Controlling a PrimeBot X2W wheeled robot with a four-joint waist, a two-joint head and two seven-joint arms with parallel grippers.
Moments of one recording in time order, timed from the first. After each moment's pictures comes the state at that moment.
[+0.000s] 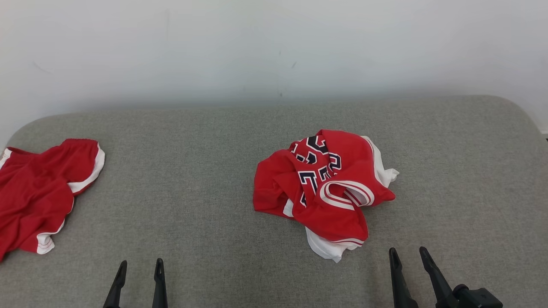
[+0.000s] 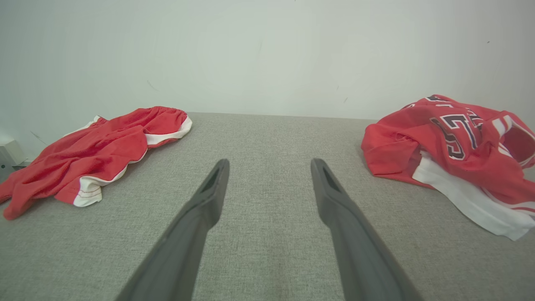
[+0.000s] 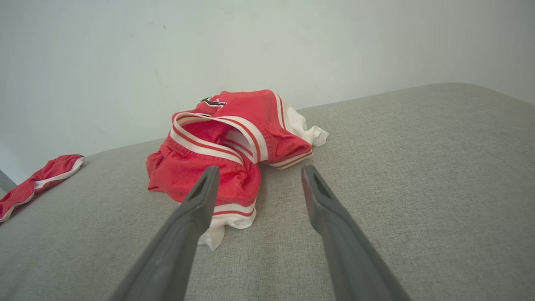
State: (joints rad) left arm 0.08 0.05 0.00 0.14 -0.13 -0.08 -0.26; right arm 0.09 -0.05 0.04 0.17 0.24 0.13 -0.26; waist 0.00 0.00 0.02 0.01
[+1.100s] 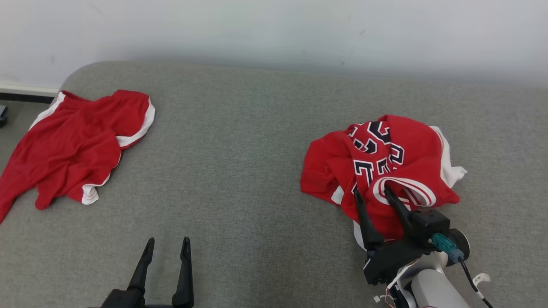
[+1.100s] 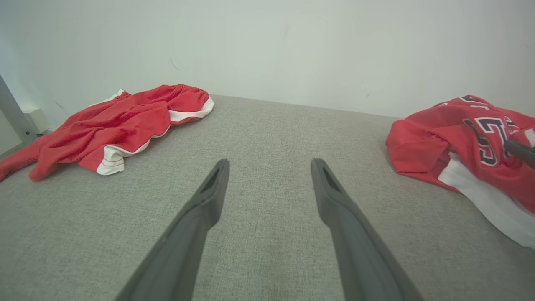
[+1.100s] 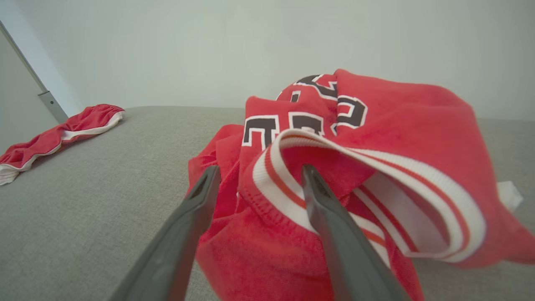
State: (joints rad) left arm 0.00 0.05 -0.11 0.15 -0.19 -0.05 -0.26; right arm -0.33 -0.08 0.14 0.53 0.14 0.13 -0.26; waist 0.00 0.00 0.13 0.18
